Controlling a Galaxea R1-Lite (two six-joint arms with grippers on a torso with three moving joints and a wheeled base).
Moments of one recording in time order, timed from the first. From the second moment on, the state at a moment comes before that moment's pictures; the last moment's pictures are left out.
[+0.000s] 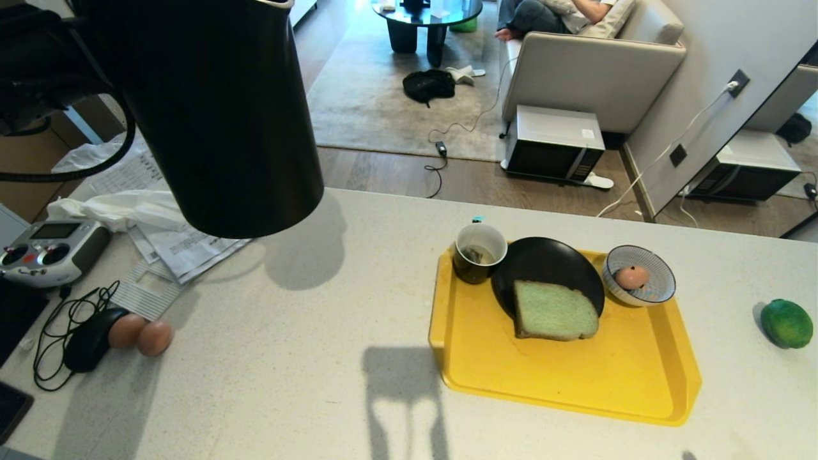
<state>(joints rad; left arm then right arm) -0.02 1.47 -1.27 -0.56 -0.50 -0.09 0.00 0.00 0.00 -0.01 0.00 0.00</state>
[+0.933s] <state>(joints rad) -0.14 1.64 -1.49 -0.38 -0.50 0.05 0.00 0.00 0.00 -0.01 0.00 0.00</state>
